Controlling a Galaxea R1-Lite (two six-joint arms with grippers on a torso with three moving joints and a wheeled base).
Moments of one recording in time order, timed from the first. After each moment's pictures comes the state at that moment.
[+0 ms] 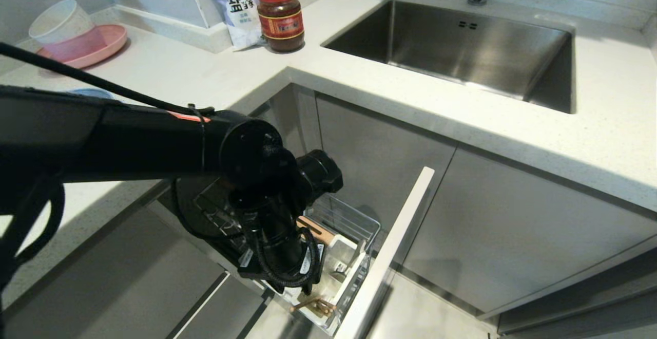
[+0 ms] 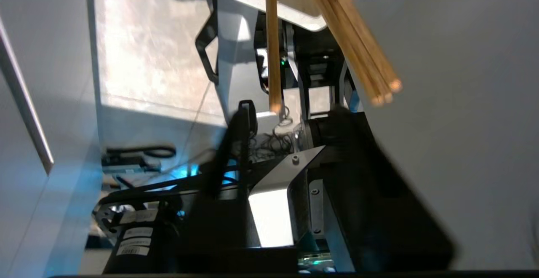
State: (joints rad) left arm -0.74 2.01 -1.62 1.06 0.05 -0.55; right arm 0.00 0.00 0.00 0.00 0.00 0.02
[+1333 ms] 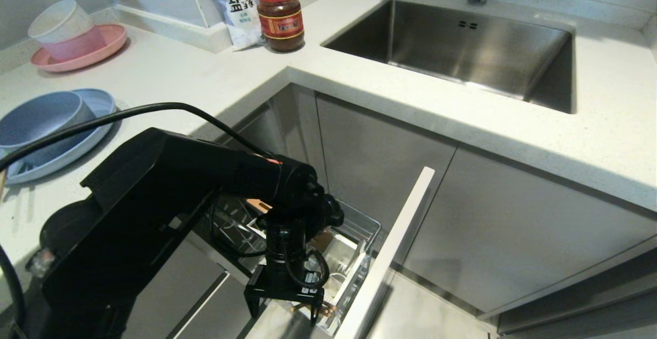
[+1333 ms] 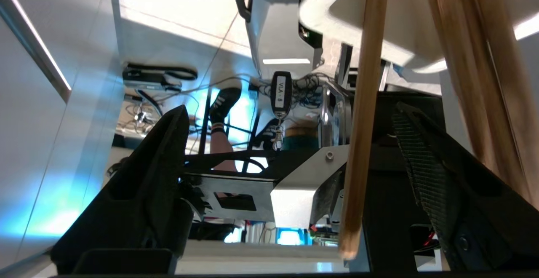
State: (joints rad) left arm -0.67 2.29 -1.69 1.18 0.02 -0.53; right arm 0.00 0.00 0.00 0.00 0.00 0.02
